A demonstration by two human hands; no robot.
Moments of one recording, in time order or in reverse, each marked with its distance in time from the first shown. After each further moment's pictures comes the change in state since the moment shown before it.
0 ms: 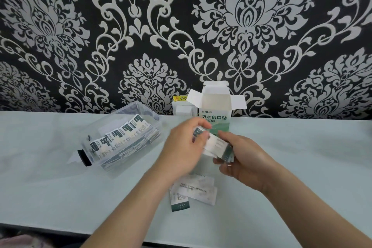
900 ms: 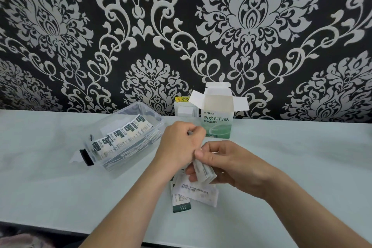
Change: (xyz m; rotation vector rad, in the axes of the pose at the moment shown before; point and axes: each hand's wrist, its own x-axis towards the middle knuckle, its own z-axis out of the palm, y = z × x) left_hand 0.015 -0.010 -0.005 0.056 0.106 -0.125; right_hand -0.008 0.004 0.009 -0.346 -0.442 -0.135
